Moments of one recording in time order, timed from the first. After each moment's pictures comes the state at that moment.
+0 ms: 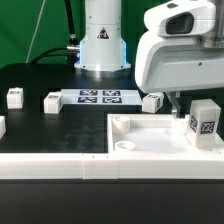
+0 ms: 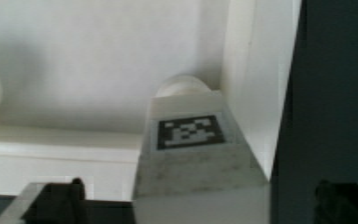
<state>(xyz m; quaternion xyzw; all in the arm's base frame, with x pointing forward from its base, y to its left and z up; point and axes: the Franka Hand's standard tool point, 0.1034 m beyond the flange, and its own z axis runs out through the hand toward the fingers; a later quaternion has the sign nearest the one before) 0.649 0.121 0.084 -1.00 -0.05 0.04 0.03</state>
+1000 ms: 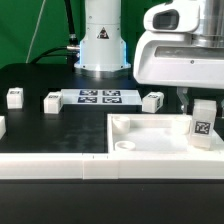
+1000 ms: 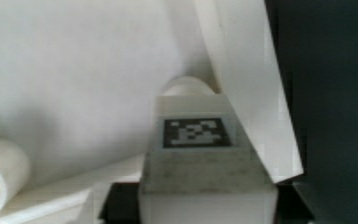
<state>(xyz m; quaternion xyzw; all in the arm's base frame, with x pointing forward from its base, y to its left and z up) 0.648 0.118 0.084 -0.97 0.23 0.04 0.01</state>
